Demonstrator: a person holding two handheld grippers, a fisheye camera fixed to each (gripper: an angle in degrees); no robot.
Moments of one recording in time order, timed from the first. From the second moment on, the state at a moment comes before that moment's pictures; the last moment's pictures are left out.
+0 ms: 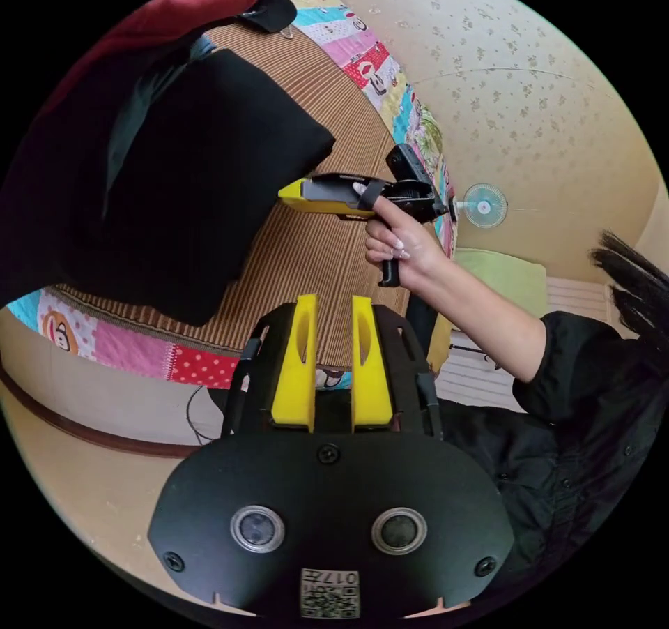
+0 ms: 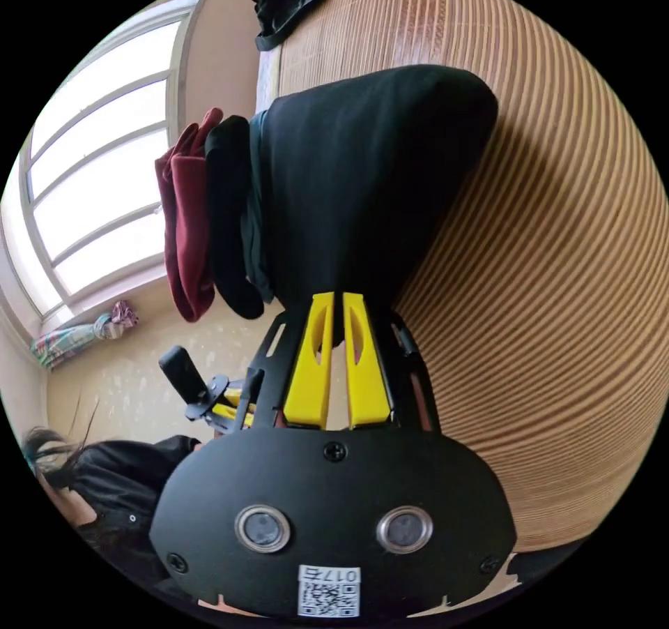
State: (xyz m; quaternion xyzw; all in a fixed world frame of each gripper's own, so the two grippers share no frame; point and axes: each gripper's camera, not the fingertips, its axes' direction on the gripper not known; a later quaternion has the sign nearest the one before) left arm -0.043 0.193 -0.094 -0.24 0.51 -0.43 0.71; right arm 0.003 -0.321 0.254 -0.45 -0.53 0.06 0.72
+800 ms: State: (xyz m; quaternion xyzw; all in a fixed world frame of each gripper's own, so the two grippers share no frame) left arm 0.034 0.028 -0.266 0.01 0.45 -0.53 0.71; right arm 0.265 -0.269 0.036 -0.39 -0.51 0.09 0.76
